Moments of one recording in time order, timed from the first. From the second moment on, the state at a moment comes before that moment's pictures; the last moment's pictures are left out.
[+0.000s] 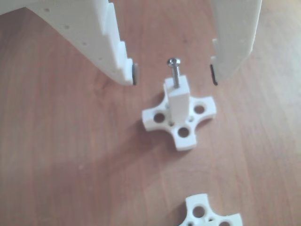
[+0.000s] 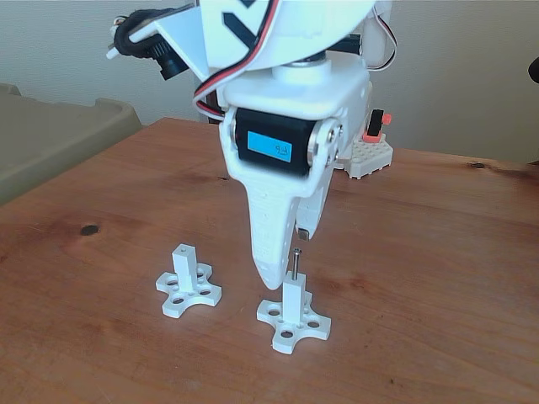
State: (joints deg) arm -9.6 82.0 84.5 85.3 9.7
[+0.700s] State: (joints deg) arm -5.5 98.1 94.0 81.9 5.1
